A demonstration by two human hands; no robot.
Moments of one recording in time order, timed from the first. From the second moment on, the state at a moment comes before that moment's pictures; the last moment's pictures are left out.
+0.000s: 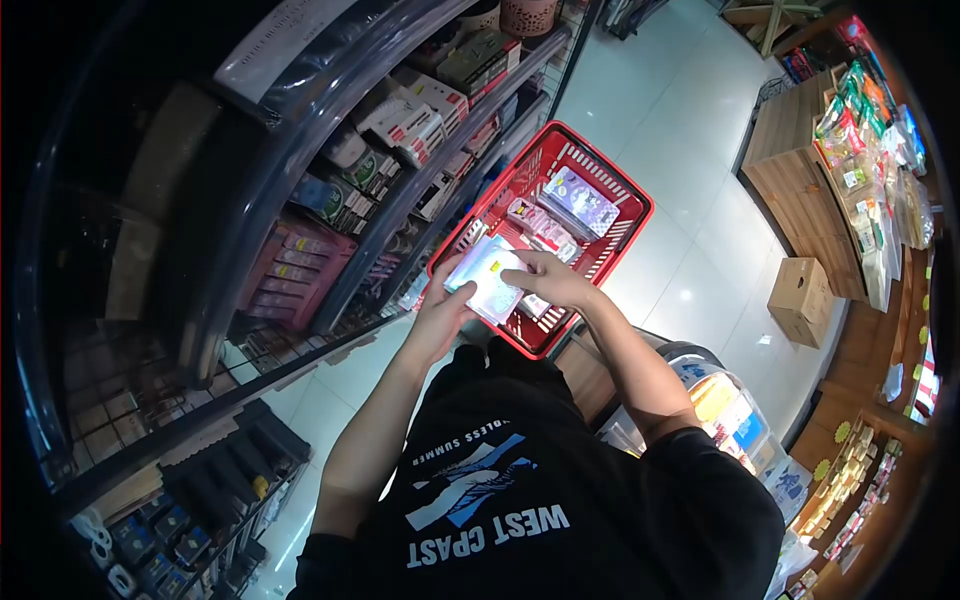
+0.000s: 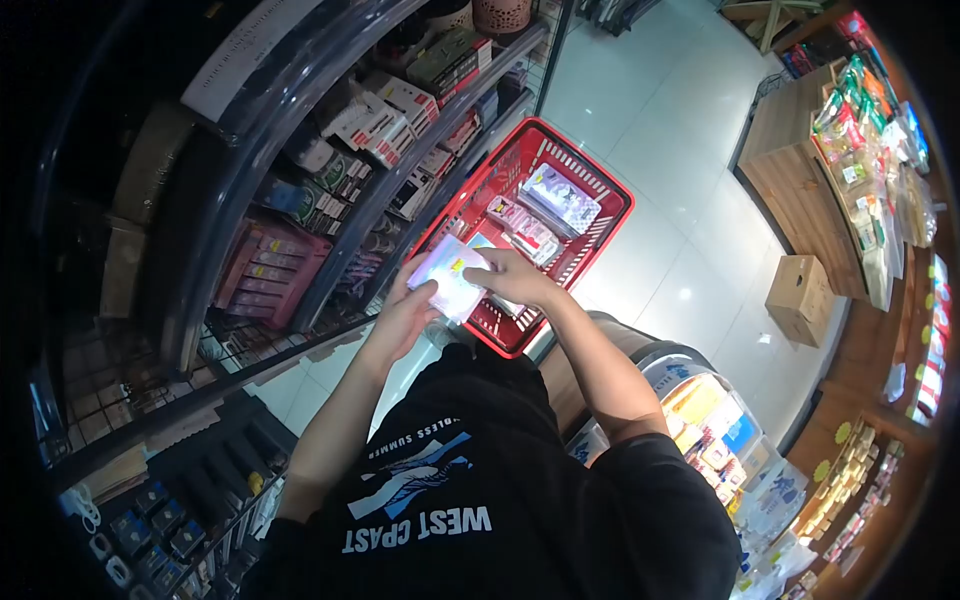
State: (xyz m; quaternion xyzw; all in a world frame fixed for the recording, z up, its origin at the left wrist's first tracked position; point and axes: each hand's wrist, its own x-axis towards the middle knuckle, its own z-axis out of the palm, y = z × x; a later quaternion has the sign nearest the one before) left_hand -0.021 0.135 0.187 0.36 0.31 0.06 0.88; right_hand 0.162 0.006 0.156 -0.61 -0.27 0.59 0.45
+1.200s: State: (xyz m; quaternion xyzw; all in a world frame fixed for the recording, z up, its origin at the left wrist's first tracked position) left_hand -0.084 0.111 0.124 0.49 0.51 -0.05 0.71; right_hand 0.186 0.064 -0.066 -0.85 -0.28 0.44 -0.08
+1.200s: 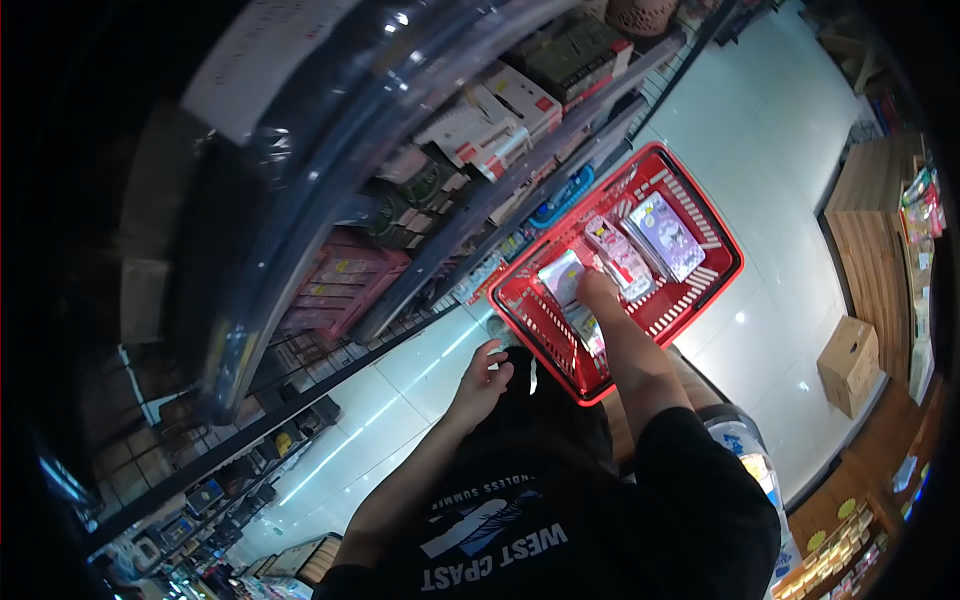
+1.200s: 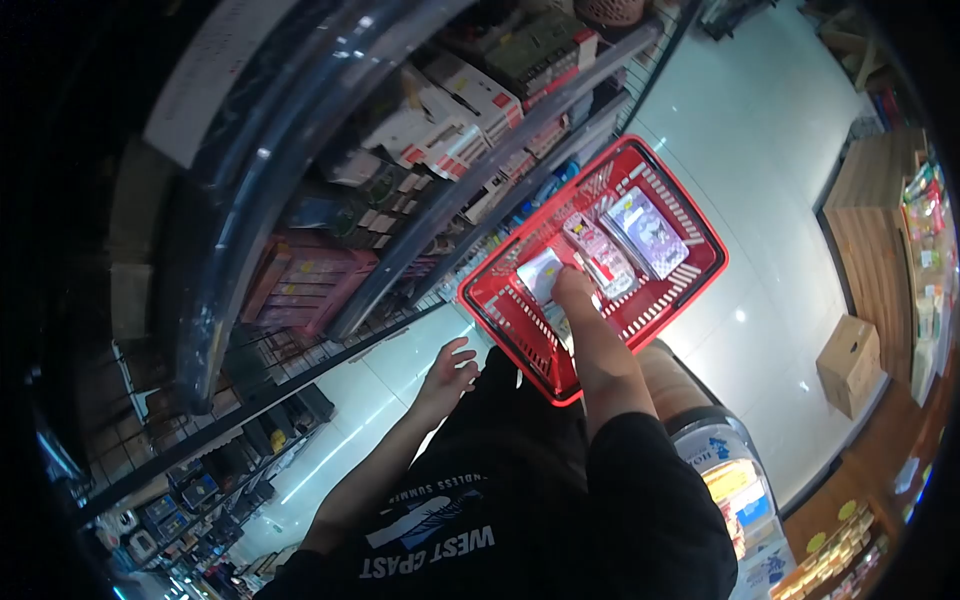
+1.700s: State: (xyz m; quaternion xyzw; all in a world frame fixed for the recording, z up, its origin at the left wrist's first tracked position) left_hand -0.072 0.135 0.220 0.61 0.27 0.21 0.71; right_hand 0.245 0.101 0.273 -0.63 -0.41 0.32 0.58
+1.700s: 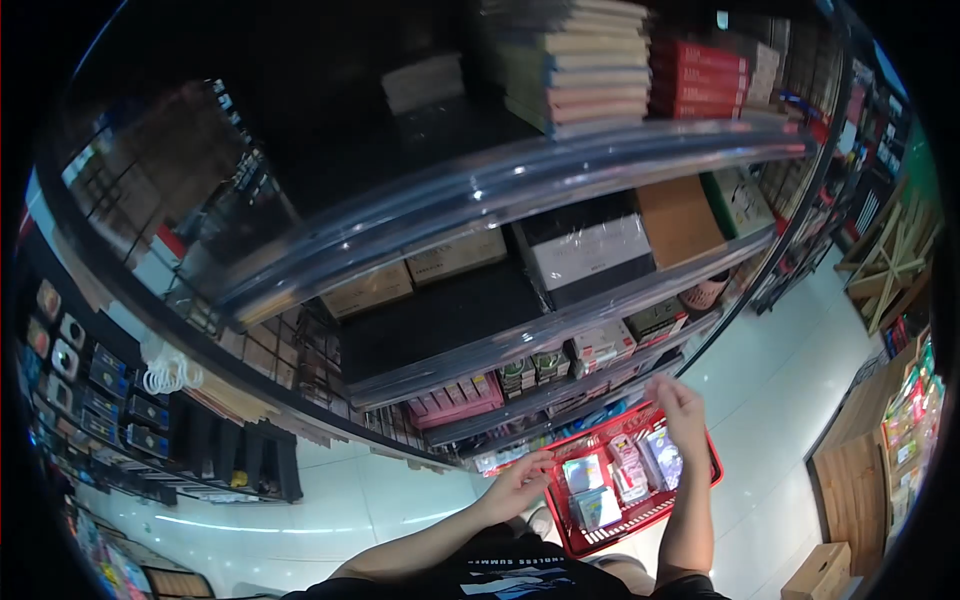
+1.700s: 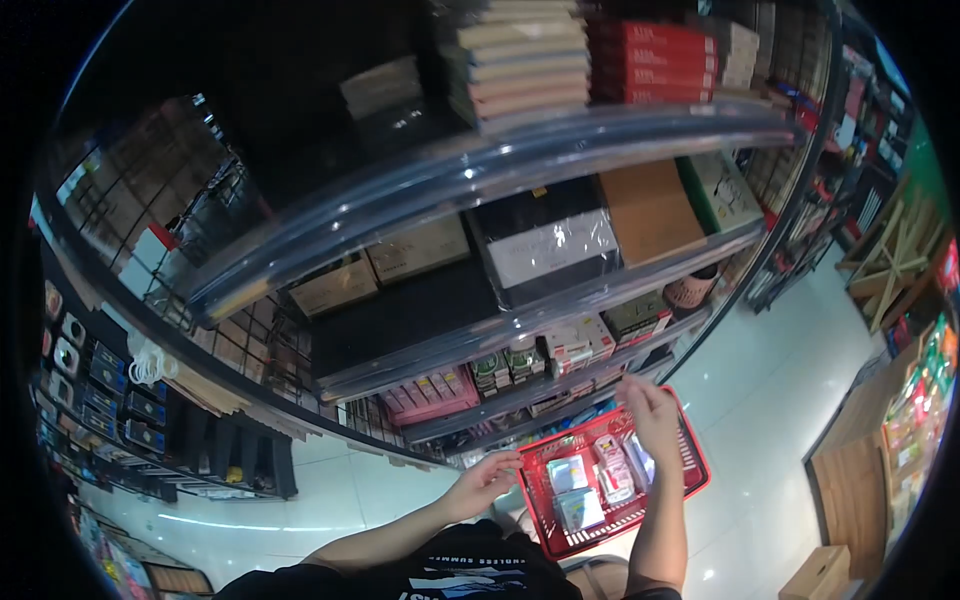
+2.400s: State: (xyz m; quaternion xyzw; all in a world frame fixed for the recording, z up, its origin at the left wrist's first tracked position) left_hand -0.161 0.166 0.320 0.61 0.22 0.39 0.65; right_hand 0.047 0.395 0.699 -0.67 -0.72 -0.14 0.11
